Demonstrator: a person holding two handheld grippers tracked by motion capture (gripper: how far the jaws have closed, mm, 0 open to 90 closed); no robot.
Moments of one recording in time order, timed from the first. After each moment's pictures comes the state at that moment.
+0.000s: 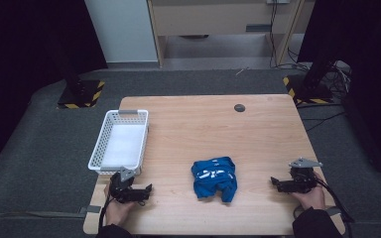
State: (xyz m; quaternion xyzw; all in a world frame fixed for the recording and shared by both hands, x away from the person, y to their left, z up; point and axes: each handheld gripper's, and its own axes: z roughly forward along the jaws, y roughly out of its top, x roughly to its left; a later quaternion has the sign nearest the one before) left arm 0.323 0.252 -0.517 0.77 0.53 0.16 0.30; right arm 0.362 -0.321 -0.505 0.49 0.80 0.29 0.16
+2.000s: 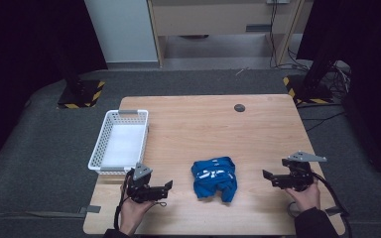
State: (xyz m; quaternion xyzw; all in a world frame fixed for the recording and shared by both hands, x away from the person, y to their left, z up) left arm 0.314 0.189 -0.458 0.76 0.51 0.12 0.39; right arm 0.356 -0.288 -0.450 0.49 0.77 0.39 0.12
